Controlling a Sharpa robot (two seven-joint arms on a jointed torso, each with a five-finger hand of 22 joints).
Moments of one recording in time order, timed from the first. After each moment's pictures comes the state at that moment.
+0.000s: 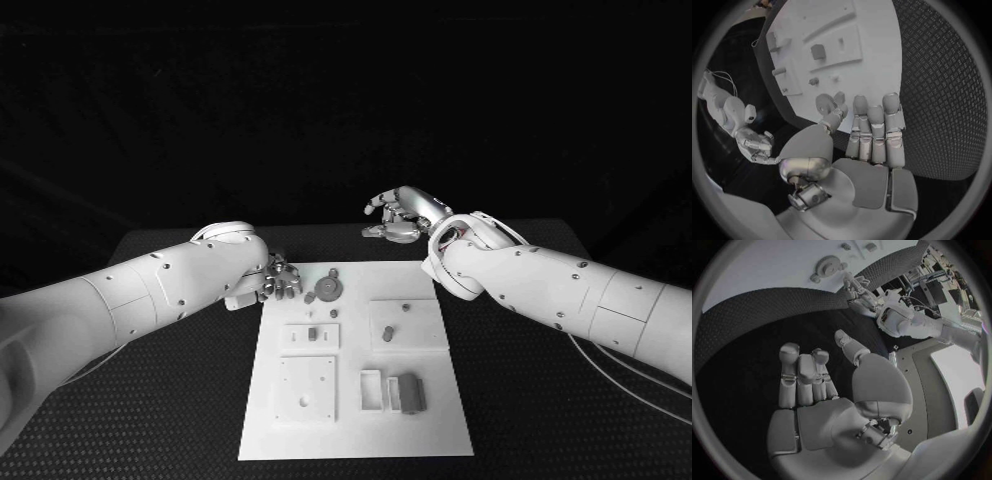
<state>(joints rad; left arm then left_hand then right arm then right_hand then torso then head) 1.34 -0.44 -0.15 0.95 -1.06 0.18 -0.50 0.81 0.08 0.53 -0.27 0.05 1.05 0.08 0.22 0.77 1.19 -0.02 0.68 0.69 1.07 -0.12 1.23 0.63 0.02 1.24 -0.21 0.54 1.31 1.23 -0.56 0.04 1.17 -1.24 -0.46 0.01 1.02 -0.14 0.55 -0.25 0.05 0.82 0.15 0.15 0.65 1.13 0.04 0.98 1.17 1.23 -0.07 1.30 1.11 0.18 1.19 -0.05 0.94 1.31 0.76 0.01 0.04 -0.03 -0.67</state>
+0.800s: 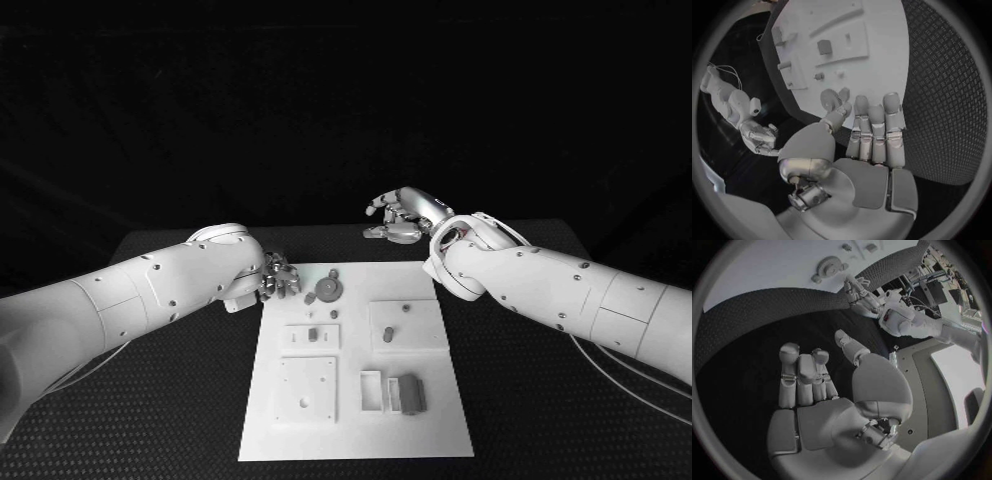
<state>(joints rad) 1.34 -0.48 -0.15 1.00 -1.01 0.12 -0.46 0.88 0.01 0.55 -0.29 0.05 0.99 0.11 0.20 0.77 1.15 0.00 0.65 0.69 1.04 -0.10 1.20 0.62 0.02 1.21 -0.20 0.51 1.31 1.23 -0.56 0.04 1.17 -1.24 -0.46 0.01 1.02 -0.14 0.55 -0.25 0.05 0.82 0.15 0.15 0.65 1.13 0.04 0.98 1.17 1.23 -0.07 1.30 1.11 0.18 1.19 -0.05 0.94 1.31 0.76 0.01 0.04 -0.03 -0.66</state>
